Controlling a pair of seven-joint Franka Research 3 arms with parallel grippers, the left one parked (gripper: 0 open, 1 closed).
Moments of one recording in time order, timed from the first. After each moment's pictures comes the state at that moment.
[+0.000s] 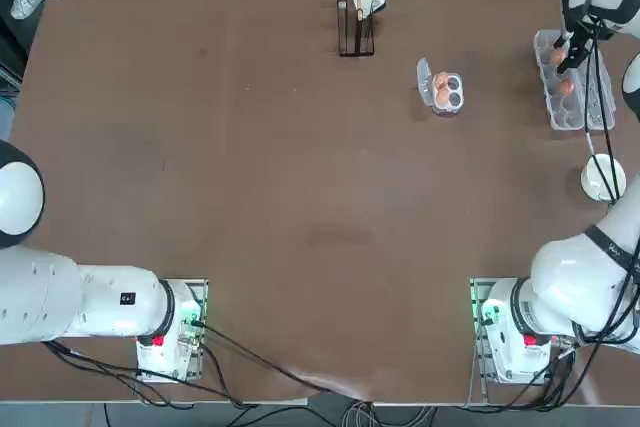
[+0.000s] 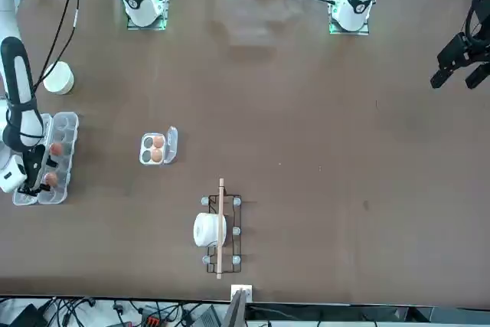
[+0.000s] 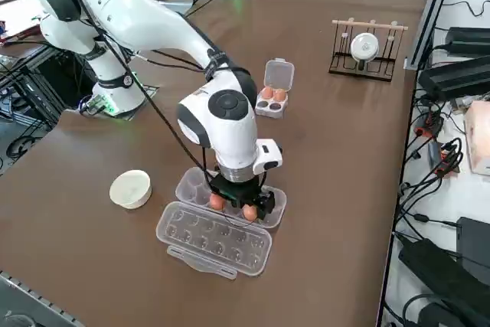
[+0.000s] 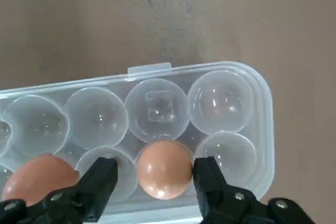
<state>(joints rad) -0.44 0.77 0.04 -1.50 -0.08 2.29 -1.83</state>
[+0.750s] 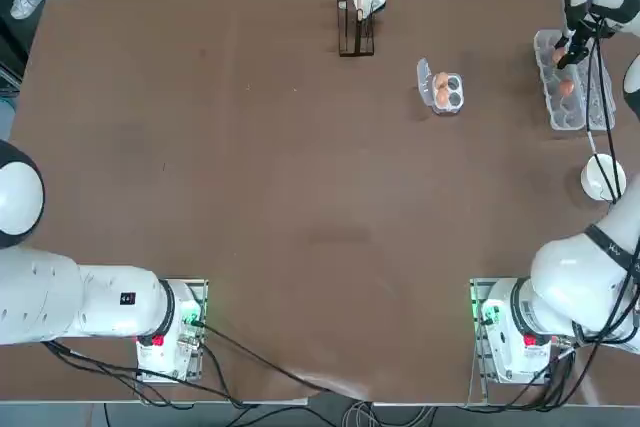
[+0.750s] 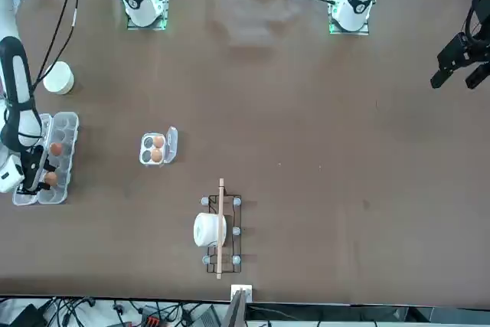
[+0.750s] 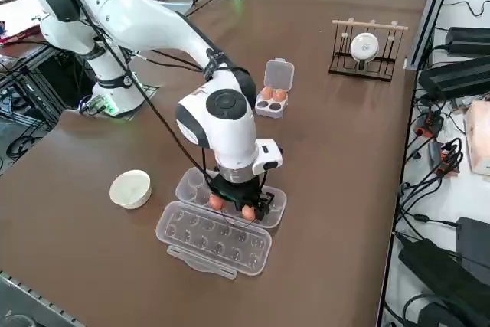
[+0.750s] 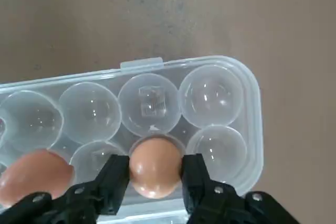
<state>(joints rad) -0.44 0.77 0.04 -1.49 -0.08 2.30 -1.83</state>
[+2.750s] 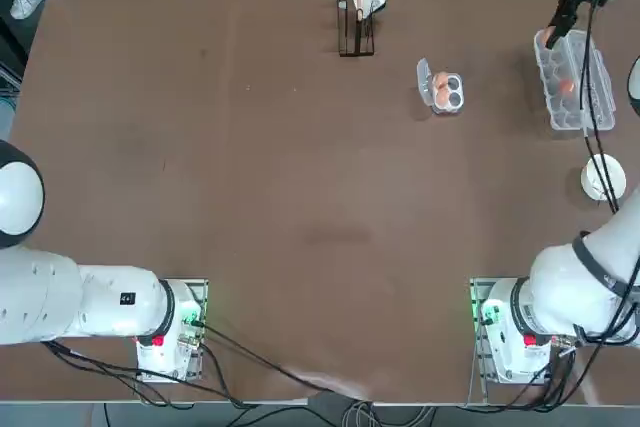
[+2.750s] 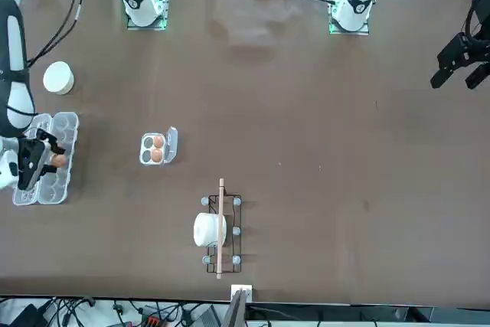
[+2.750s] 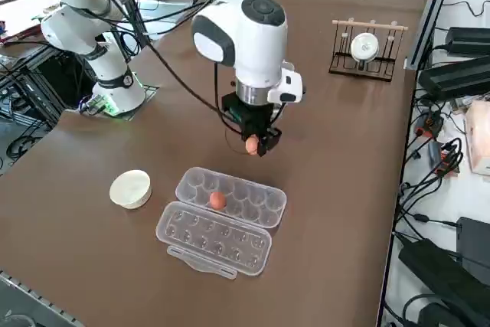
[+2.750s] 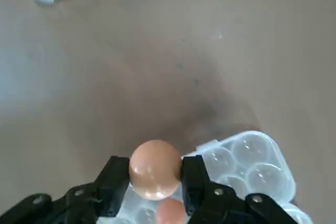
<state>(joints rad) -0.30 0.53 0.08 -1.53 -0.06 1.90 -1.28</state>
